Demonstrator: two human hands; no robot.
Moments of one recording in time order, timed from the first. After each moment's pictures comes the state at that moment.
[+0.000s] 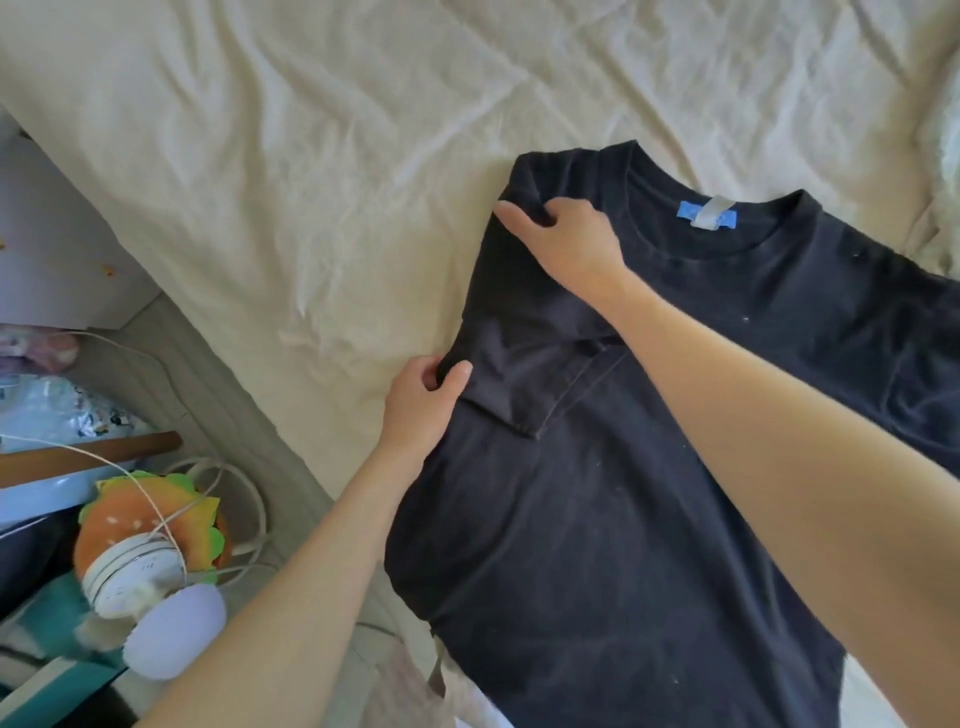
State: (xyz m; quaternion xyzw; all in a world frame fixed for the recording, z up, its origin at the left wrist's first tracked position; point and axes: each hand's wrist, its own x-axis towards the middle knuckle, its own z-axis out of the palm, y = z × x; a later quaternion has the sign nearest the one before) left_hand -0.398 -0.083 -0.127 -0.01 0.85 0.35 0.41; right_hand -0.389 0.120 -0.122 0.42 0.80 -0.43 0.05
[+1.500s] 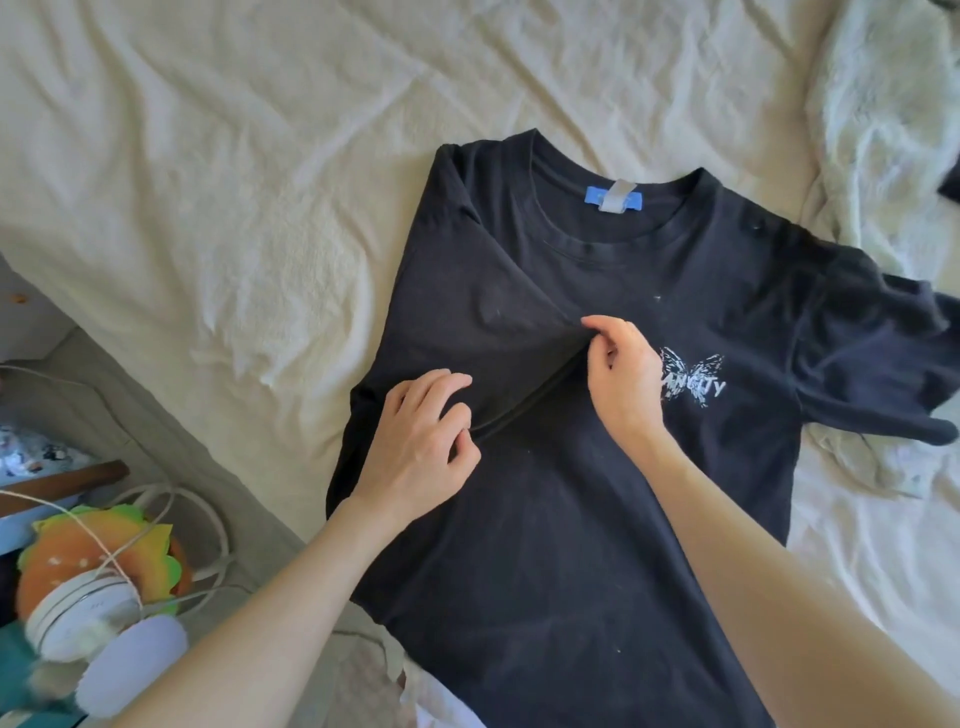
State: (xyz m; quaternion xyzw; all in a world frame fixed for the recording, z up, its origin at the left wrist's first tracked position) left_hand -0.341 -0.077 -0.126 0.55 0.80 0.17 0.18; right_hand -0.218 0.102 -0.148 0.52 0.77 -0.37 -0.09
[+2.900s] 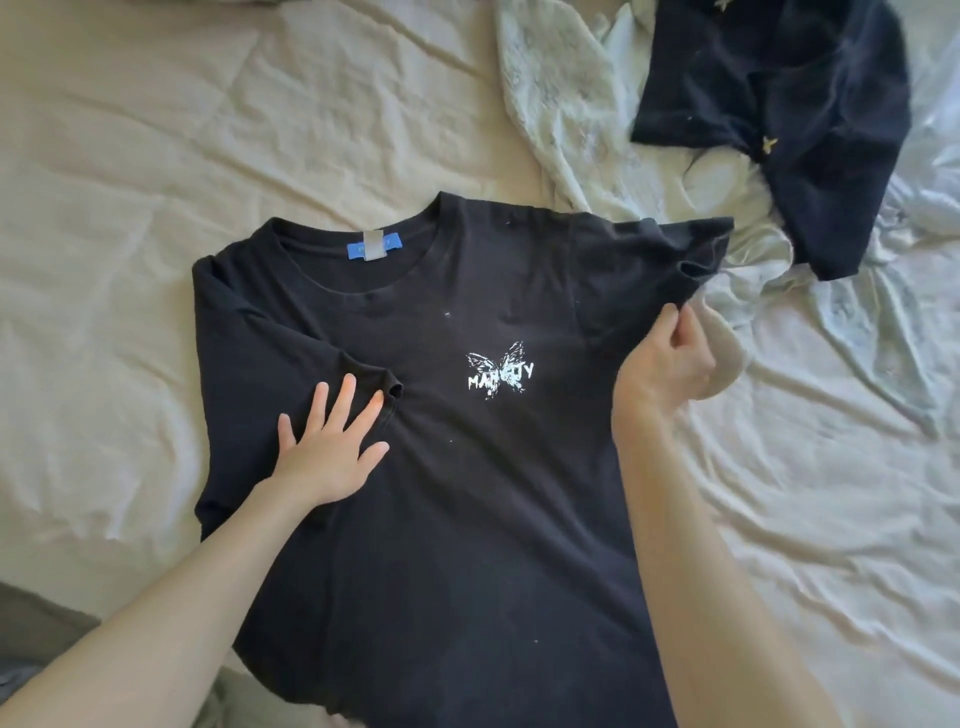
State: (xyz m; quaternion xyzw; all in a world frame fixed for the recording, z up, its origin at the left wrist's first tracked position) left_hand -0.334 0.023 -0.144 0.52 0.71 -0.25 0.41; right_hand -0.091 0.184 -0.093 0.83 0.31 -0.25 -0.39
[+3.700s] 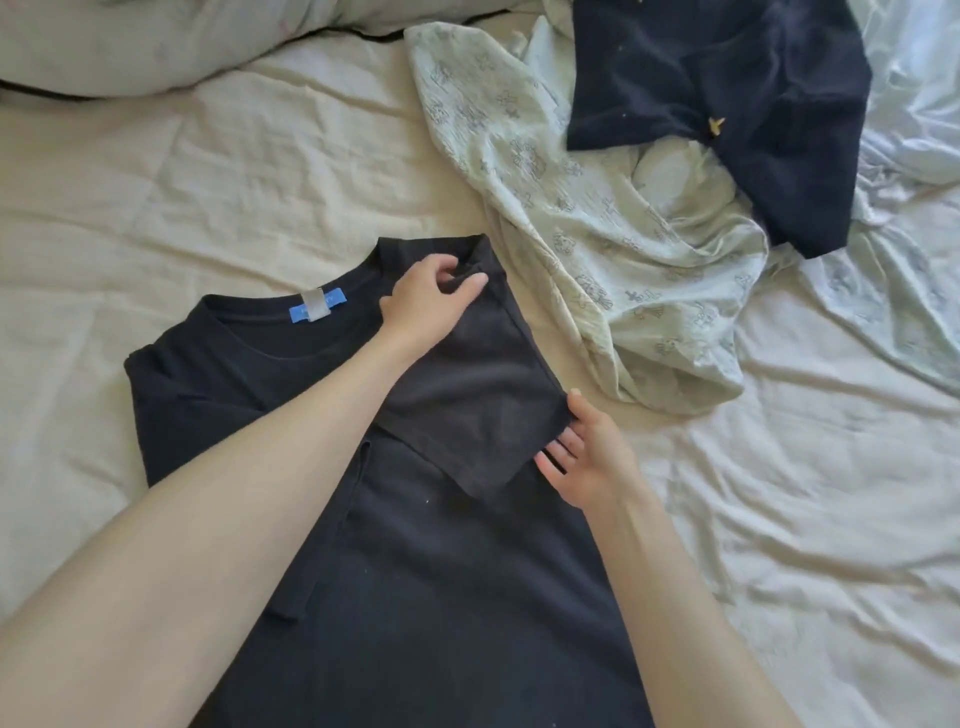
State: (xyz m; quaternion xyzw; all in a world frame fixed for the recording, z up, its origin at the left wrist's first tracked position) left_hand -0.254 0.234 -0.135 0.46 0.77 0.17 0.40; right_hand -0.074 0.150 -0.126 0.65 -0.12 -0.70 -0.28
